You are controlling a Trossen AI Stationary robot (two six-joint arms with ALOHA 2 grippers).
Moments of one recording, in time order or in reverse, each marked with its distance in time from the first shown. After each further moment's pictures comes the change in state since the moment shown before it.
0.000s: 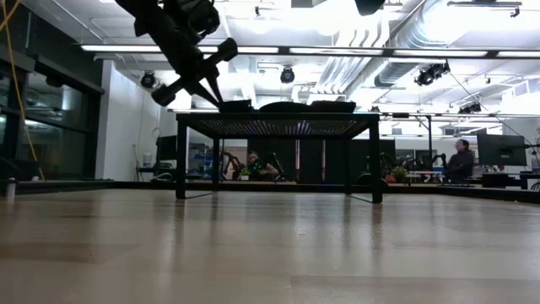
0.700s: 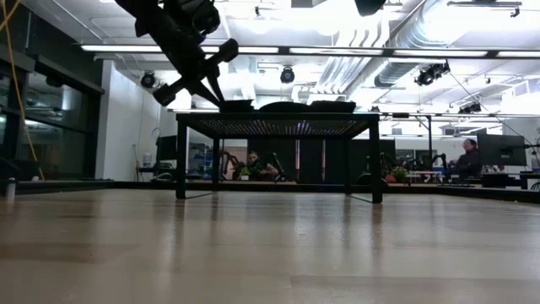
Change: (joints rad) left arm 0.000 0.001 0.000 0.021 -0.008 -0.062; right arm 0.000 0.000 0.000 -0.007 -0.007 0.000
